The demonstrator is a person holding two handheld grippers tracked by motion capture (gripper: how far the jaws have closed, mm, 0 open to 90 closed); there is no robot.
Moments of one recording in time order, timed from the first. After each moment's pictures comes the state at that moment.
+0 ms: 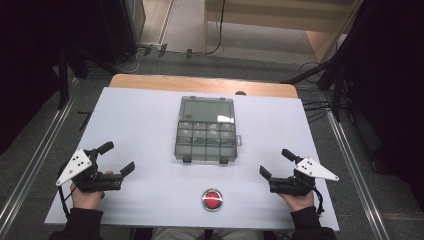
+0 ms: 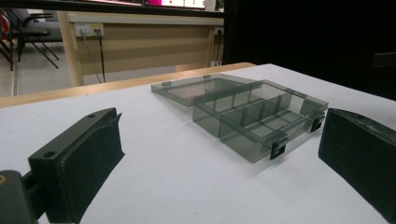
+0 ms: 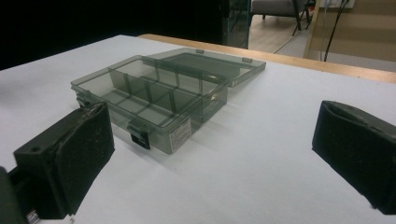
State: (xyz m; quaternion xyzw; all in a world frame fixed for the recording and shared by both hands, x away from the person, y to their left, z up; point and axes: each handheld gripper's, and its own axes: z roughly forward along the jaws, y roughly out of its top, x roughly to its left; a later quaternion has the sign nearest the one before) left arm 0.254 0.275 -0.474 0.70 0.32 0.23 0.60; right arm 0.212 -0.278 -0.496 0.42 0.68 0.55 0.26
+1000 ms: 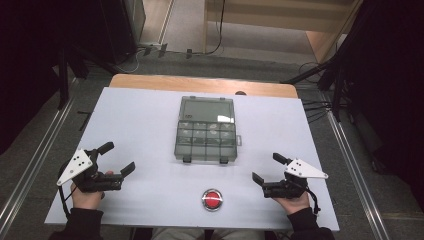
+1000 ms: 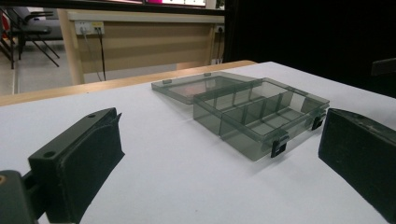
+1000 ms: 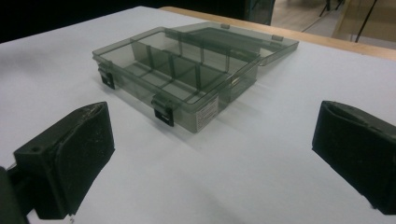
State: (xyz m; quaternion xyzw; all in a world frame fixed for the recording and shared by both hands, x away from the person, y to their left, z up) left arm 0.254 0.275 -0.474 0.70 0.32 0.23 0.59; right arm 0.213 -0.262 -0.501 0.40 0.72 0.52 0.22
